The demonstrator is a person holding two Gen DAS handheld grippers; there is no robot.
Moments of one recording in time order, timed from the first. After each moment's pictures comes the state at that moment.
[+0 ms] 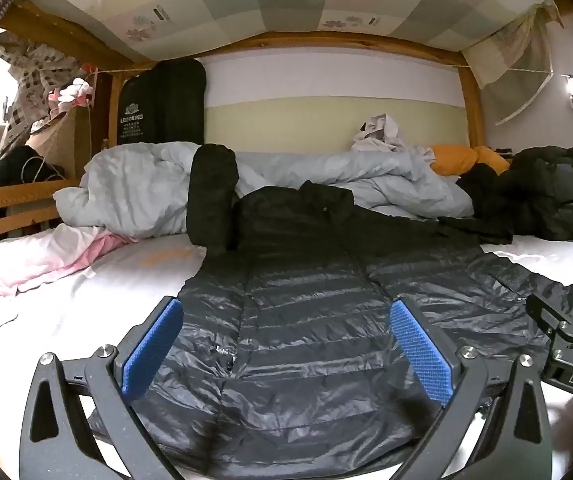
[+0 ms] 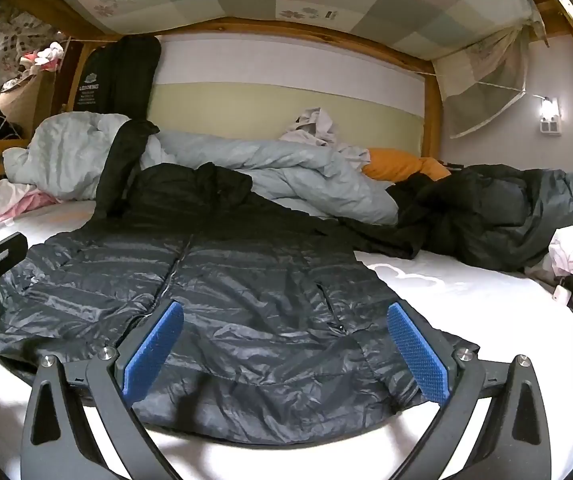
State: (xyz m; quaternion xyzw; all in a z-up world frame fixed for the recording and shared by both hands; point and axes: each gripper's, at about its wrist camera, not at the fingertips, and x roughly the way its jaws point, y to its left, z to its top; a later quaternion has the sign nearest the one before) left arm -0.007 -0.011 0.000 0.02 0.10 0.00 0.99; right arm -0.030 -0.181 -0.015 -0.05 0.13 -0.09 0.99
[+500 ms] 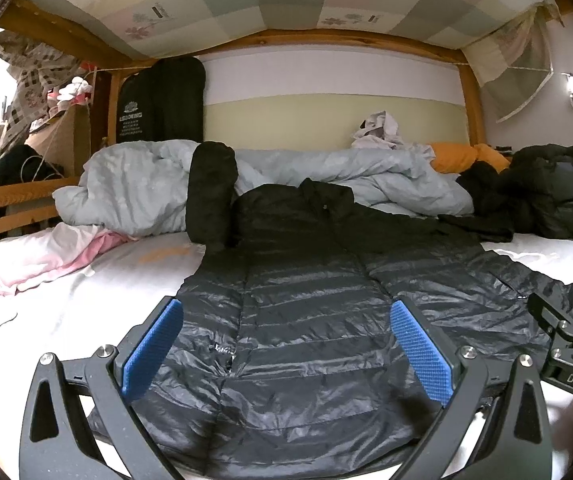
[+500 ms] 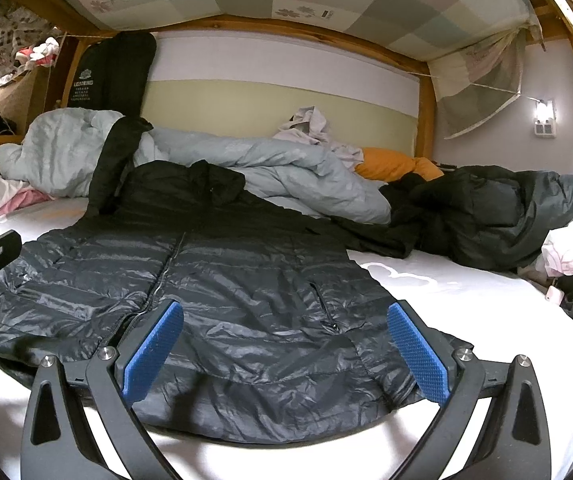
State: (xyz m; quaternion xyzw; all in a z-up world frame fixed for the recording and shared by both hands) left arm -0.005 -0.012 -0.002 0.02 0.10 0.00 0.99; right arm -0.030 -0.181 -0.015 -0.05 0.13 -0.11 0.98
